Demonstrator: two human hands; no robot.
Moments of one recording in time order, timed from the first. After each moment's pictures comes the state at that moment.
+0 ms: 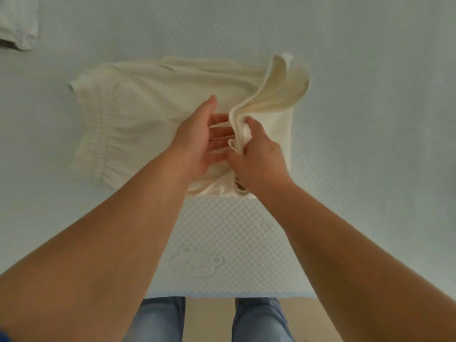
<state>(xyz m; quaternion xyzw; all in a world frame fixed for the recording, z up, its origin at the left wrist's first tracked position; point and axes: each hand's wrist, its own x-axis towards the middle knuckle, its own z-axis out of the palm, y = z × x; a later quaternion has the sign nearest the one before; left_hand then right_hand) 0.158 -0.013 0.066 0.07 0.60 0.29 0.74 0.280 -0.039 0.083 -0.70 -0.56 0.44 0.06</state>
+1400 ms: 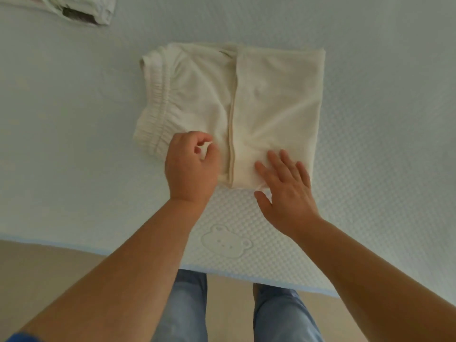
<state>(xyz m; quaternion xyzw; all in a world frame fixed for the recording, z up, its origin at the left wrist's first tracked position) 0.102 -0.112 0.081 0.43 0.83 0.28 0.24 0.281 -0.120 0.075 -0.54 -0.78 0.30 -0.09</state>
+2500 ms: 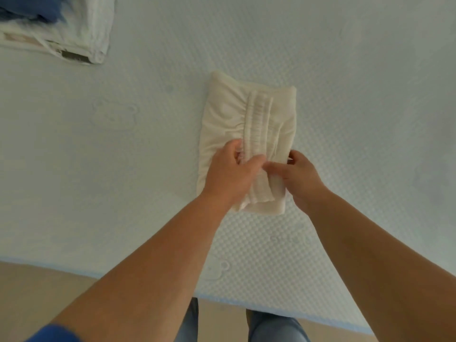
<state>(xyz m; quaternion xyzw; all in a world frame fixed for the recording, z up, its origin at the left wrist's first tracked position) 0.183 -0.056 0.102 0.32 0.75 0.22 0.54 0.320 -0.029 0.077 -0.69 -0.32 0.64 0.12</state>
